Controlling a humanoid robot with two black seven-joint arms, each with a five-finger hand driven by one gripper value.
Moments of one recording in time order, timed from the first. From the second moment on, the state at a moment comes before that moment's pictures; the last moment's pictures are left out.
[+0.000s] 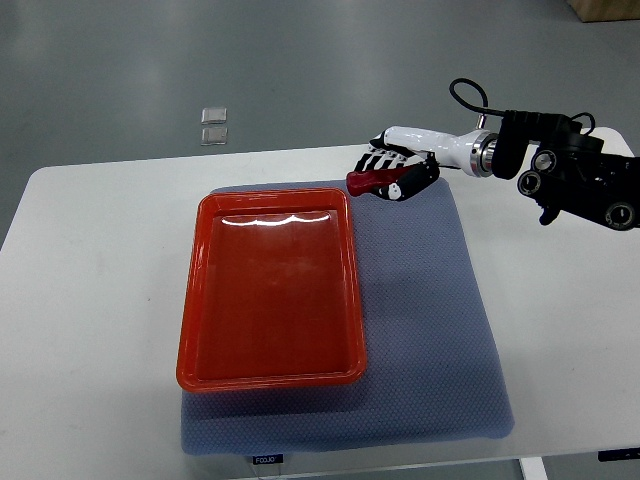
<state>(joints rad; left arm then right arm) -0.04 0.00 0.07 -0.27 0.12 -0.01 0.06 1.17 -0.43 0.11 1.02 -1.00 0.14 0.11</state>
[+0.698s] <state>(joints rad) -0.04 0.00 0.07 -0.27 0.12 -0.01 0.06 1.13 -0.01 0.03 0.85 -0.99 0.07 0.13</state>
